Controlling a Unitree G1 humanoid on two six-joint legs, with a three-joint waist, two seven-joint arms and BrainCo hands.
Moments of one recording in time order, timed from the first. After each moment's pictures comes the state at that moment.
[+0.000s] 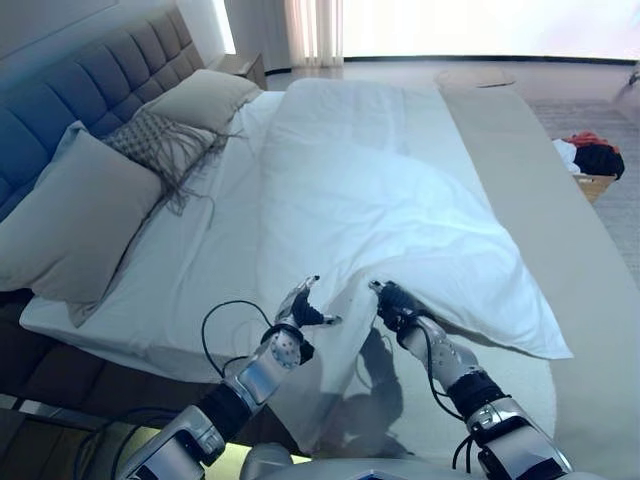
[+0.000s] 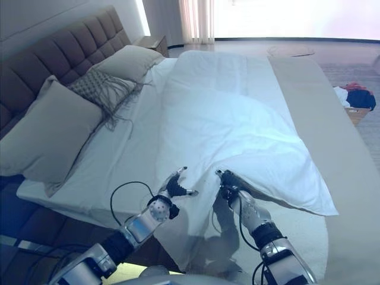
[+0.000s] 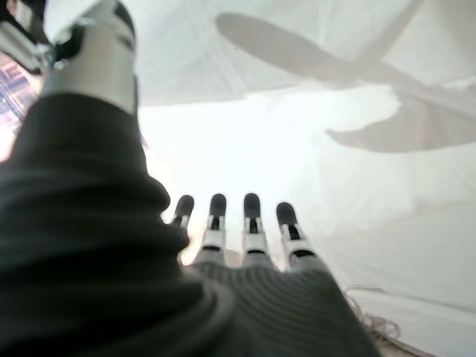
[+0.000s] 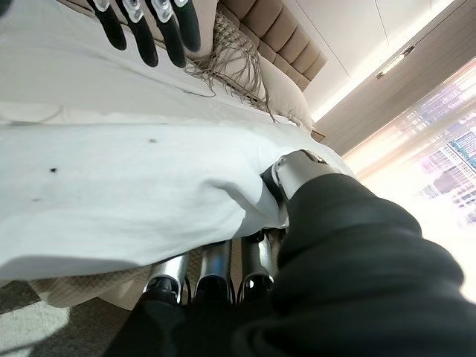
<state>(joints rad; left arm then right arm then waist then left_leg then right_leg) -0.29 0.28 -0.75 0.31 0.09 0.33 0.32 -0.31 -0.25 0.33 0.55 1.01 0.20 -0.16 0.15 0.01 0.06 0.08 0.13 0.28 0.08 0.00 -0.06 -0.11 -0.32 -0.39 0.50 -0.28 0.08</state>
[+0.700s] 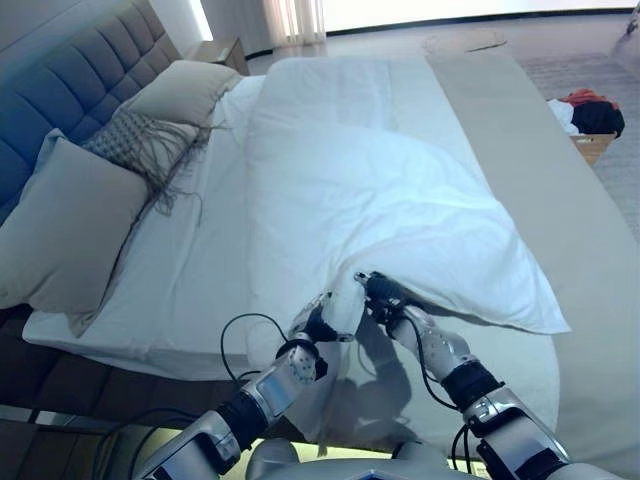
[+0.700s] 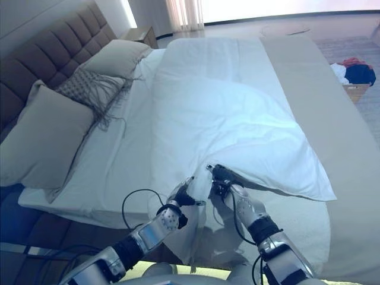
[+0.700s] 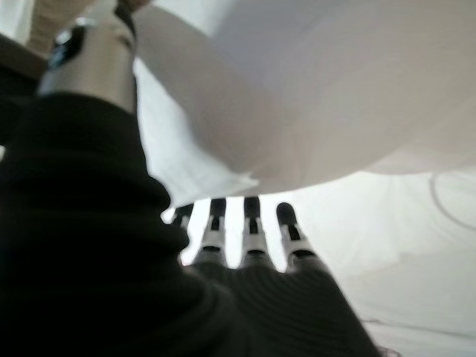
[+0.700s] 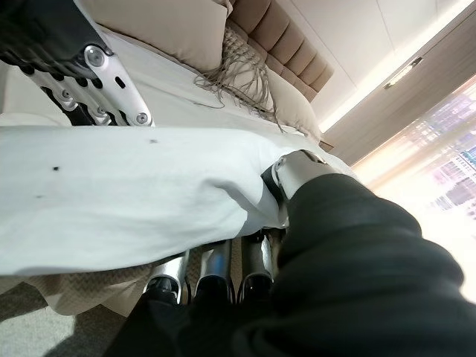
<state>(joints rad) -0.29 0.20 -0.82 0.42 0.06 0.34 0.43 -0.37 -0.25 0.42 0.47 1.01 0.22 -0.21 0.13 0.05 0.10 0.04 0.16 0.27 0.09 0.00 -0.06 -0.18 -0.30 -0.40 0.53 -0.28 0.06</state>
